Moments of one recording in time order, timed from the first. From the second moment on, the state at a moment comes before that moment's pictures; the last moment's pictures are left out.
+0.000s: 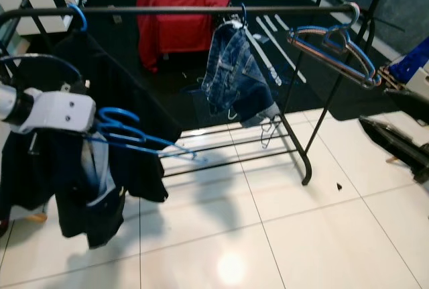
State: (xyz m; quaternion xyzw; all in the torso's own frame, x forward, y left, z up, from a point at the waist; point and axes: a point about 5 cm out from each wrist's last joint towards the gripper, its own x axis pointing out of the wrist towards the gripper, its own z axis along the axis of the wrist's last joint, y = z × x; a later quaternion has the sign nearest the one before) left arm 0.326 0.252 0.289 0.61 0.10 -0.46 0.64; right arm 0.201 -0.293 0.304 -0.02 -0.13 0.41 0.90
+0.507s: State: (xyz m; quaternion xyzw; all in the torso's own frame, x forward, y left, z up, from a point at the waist) left arm 0.307 0.172 0.308 0.56 0.01 -0.58 0.59; right arm 0.229 -0.178 0.271 0.00 -0.07 0.63 0.77
